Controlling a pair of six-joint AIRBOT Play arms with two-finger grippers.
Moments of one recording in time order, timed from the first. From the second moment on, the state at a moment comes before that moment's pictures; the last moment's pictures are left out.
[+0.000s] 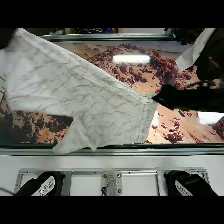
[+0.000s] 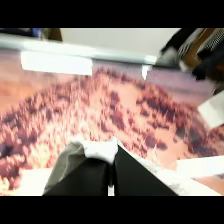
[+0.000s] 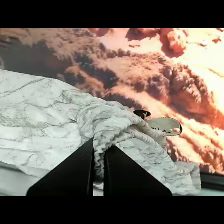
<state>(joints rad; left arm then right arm) 0.20 -1.13 1.68 0.89 -1.08 -1.40 0.21 -0.91 1.24 -1.18 1.23 2.01</state>
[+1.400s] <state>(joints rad) 0.15 -0.85 0.72 1.04 -1.12 -1.38 0.33 -1.21 1.08 -1.43 1.36 1.80</state>
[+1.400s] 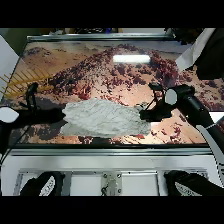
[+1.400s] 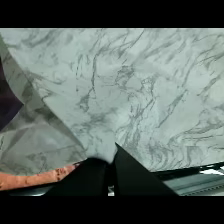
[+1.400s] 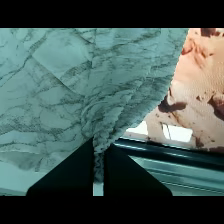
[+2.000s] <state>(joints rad) 0.15 -0.80 0.58 1.10 -1.08 -1.39 0.29 -1.14 1.04 -1.33 1.35 1.77</state>
